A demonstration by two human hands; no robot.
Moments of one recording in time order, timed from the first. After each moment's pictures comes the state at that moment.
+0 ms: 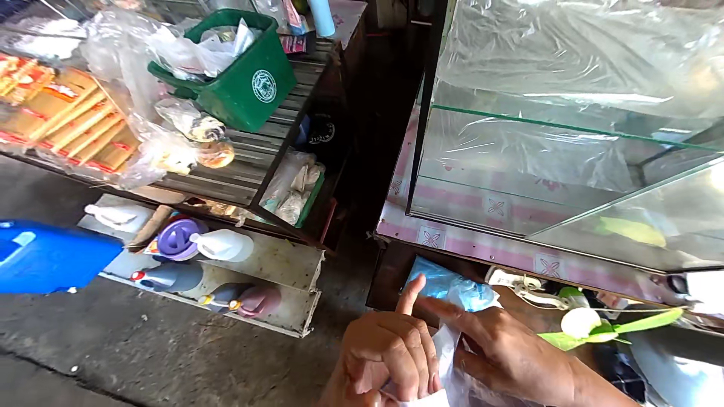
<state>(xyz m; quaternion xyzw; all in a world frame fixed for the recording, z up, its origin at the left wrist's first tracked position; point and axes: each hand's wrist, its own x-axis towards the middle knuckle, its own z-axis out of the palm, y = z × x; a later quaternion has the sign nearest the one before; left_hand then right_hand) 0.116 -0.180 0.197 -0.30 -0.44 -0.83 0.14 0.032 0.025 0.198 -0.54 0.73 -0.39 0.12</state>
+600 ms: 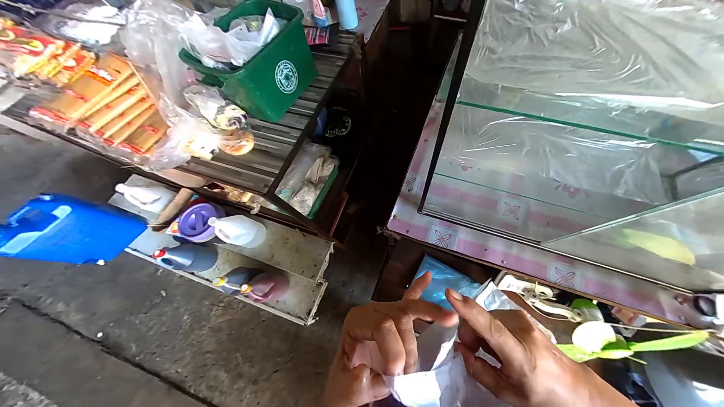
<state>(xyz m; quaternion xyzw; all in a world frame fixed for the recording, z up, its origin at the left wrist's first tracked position) 0.120 -0.184 0.185 -0.28 -0.40 -0.86 0.17 0.030 0.018 0.206 -0.57 0.71 -0.42 0.00</state>
